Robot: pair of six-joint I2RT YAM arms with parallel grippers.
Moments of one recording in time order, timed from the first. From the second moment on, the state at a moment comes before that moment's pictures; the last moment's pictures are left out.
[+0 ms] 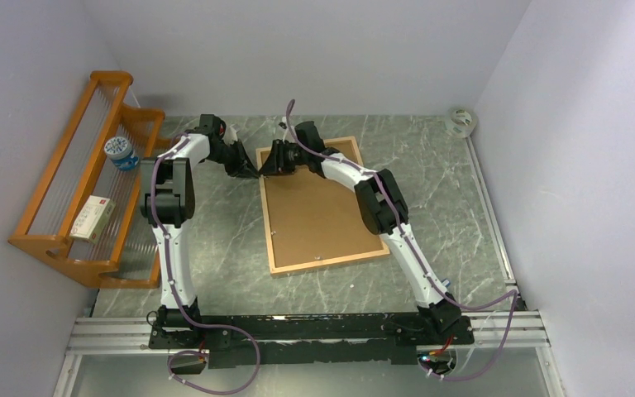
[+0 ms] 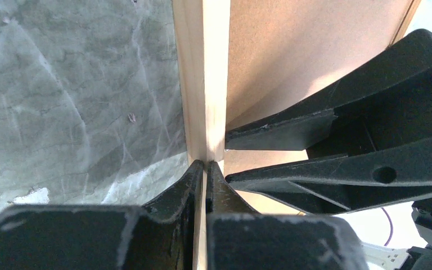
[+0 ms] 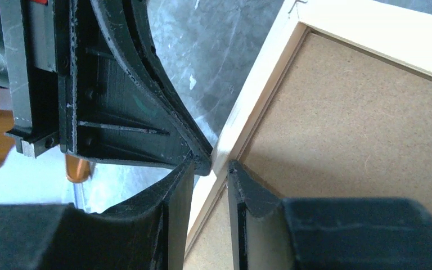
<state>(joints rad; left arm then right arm) -0.03 2.31 1.77 -0.63 0.66 -0.39 0.57 2.70 2.20 0.00 -0.71 0.65</state>
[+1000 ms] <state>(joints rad) -0.03 2.36 1.82 -0.66 0.70 -0.43 0.41 2.38 1.90 -0.09 -0.36 0.65</state>
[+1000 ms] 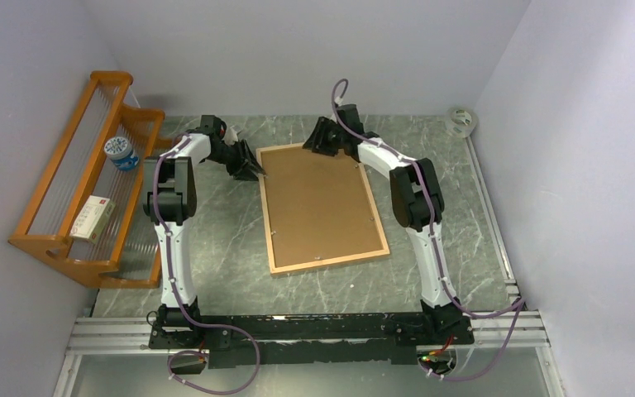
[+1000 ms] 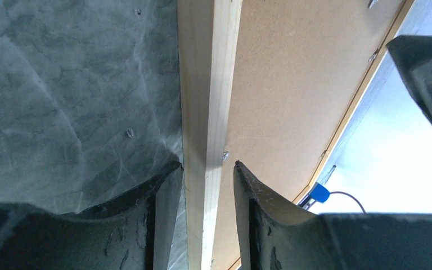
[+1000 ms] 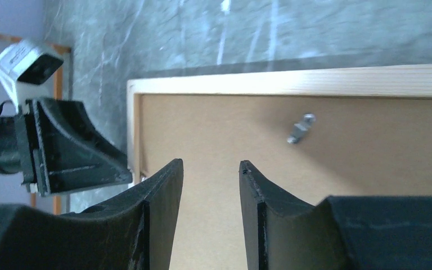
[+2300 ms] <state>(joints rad) -0.03 2.37 1.82 -0.65 0.70 -0.43 0.36 2.49 1.92 0.02 -0.32 0.80</state>
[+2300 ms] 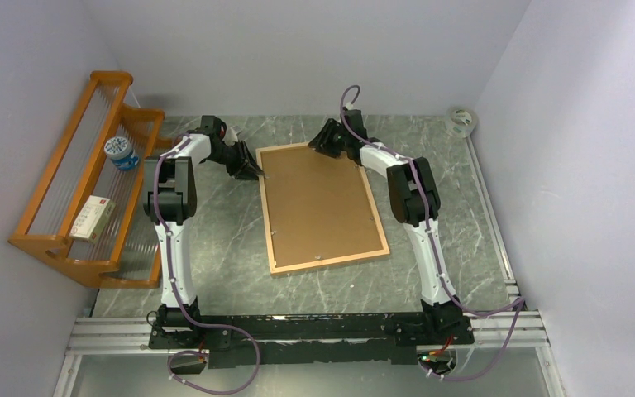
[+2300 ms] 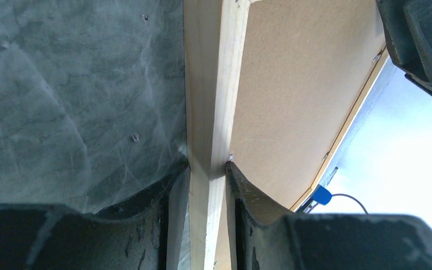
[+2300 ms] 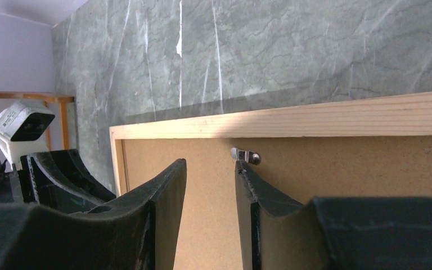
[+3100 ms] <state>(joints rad) -0.04 2.37 1.87 -0.70 0.67 -0.41 0.38 2.40 1.83 0.07 -0.22 0.79</state>
